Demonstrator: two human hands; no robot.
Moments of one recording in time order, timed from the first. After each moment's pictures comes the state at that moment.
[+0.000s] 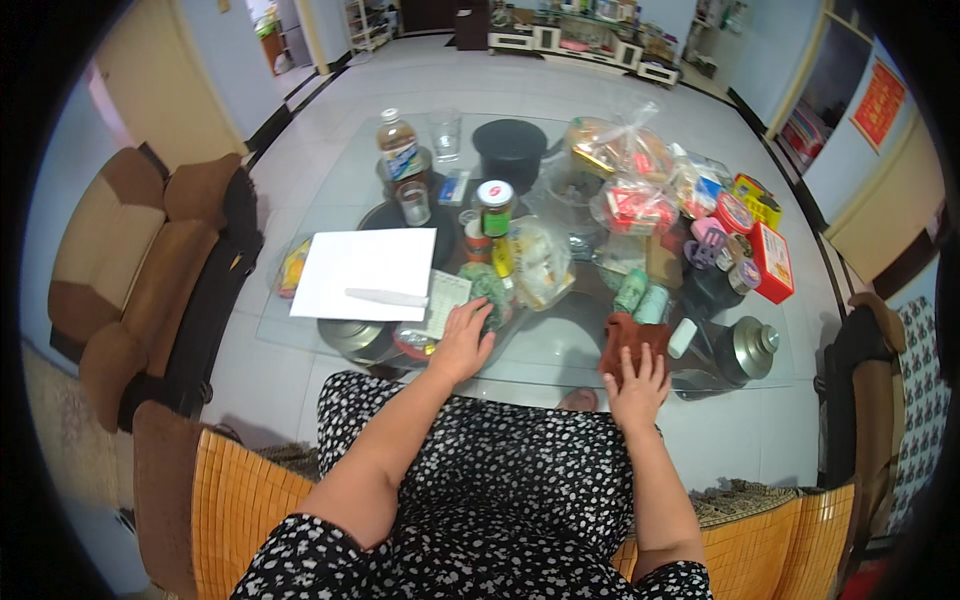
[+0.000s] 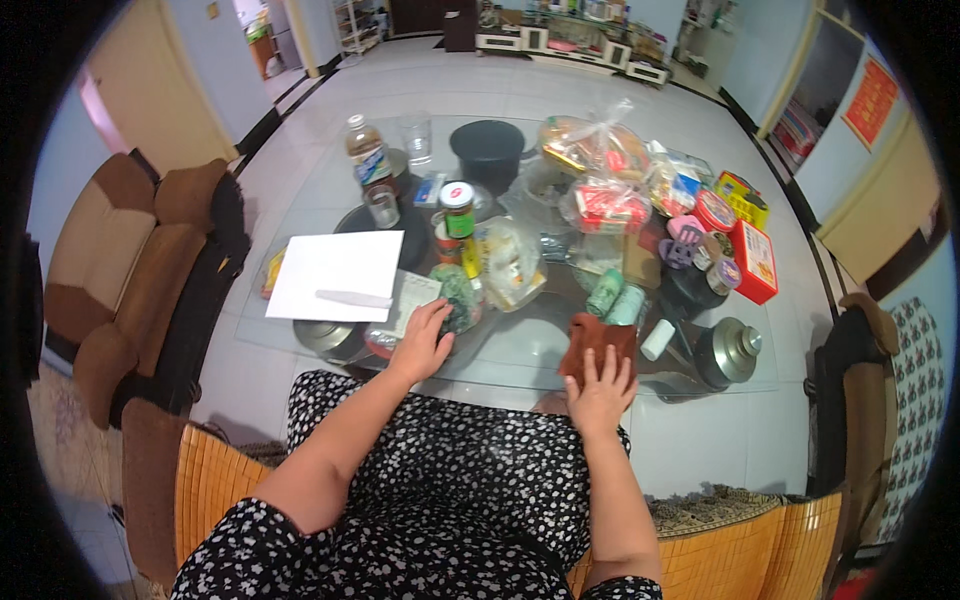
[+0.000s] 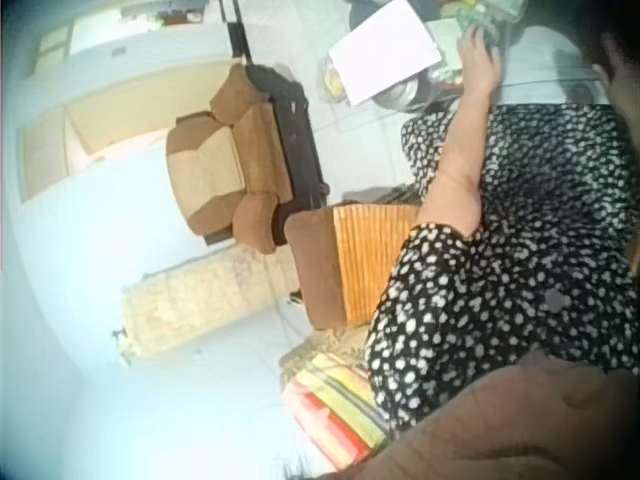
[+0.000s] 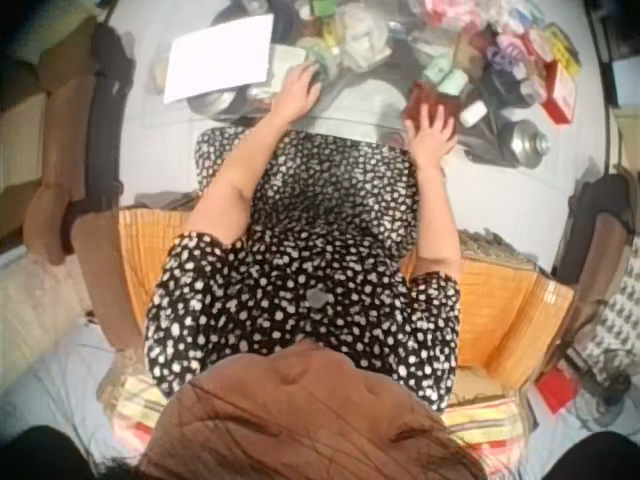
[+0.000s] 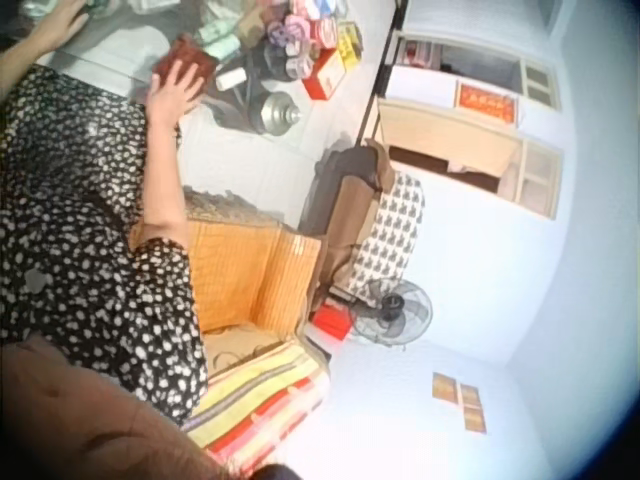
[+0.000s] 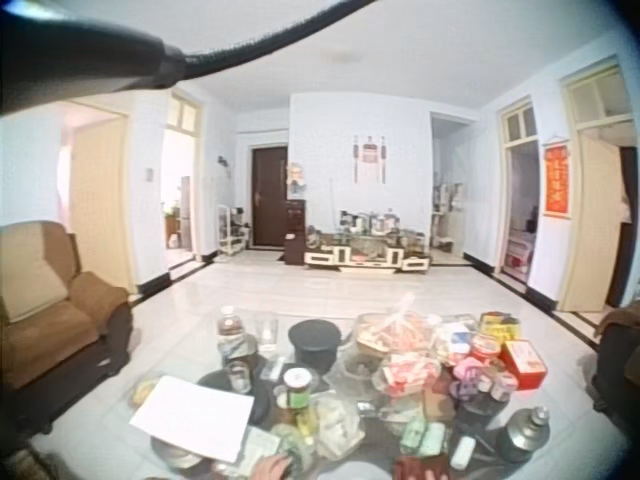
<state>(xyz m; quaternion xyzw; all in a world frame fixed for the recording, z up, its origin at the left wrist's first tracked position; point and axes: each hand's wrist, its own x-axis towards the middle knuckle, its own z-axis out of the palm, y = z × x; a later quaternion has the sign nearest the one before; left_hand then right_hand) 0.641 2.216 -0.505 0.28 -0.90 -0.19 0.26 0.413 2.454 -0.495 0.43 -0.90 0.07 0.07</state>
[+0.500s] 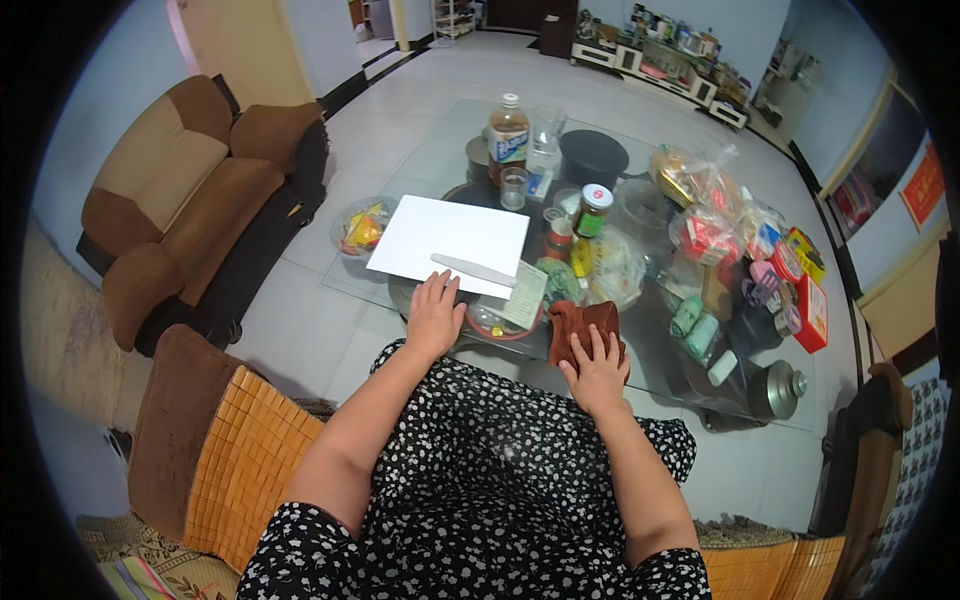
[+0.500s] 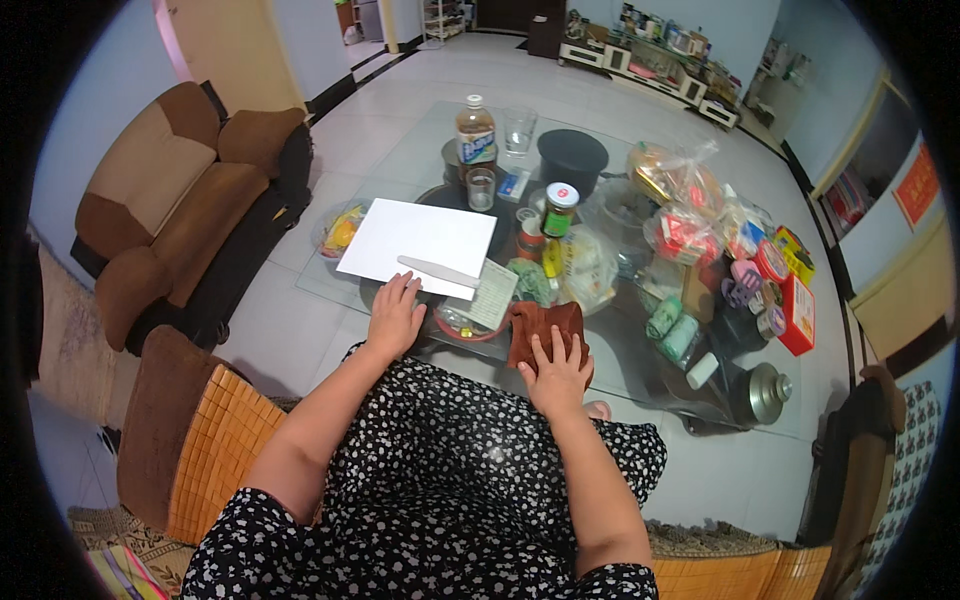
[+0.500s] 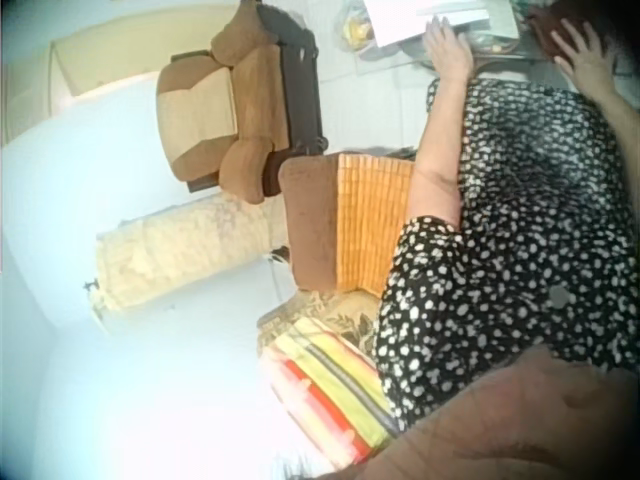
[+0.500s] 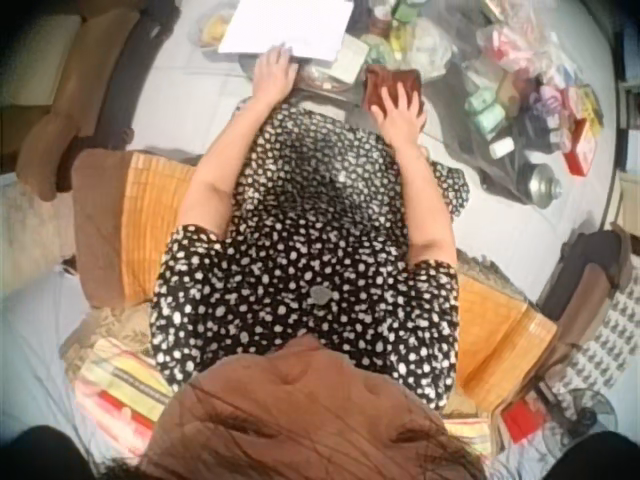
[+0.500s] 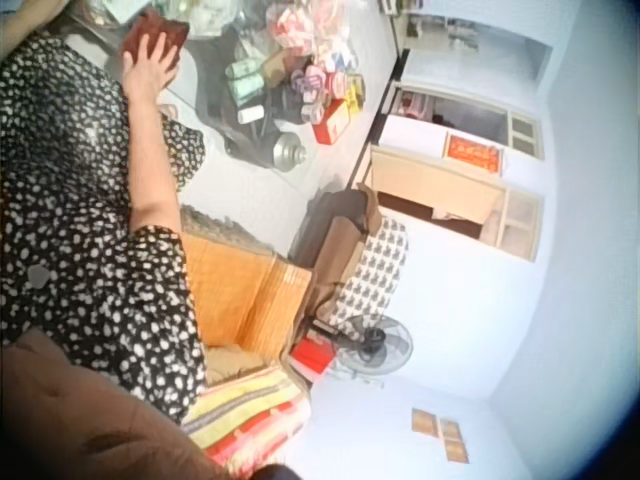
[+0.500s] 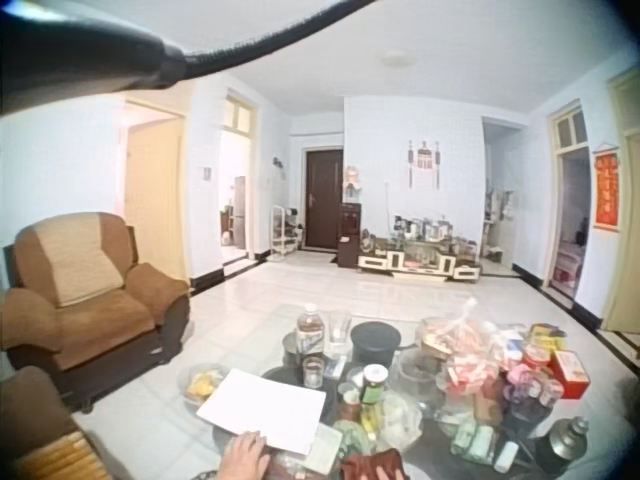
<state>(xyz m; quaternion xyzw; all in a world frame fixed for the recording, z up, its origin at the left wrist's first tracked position) 0.799 2.171 -0.495 0.45 -0.85 -0.04 0.26 0.543 2.350 -0.490 0.60 -0.80 0.08 0.00</state>
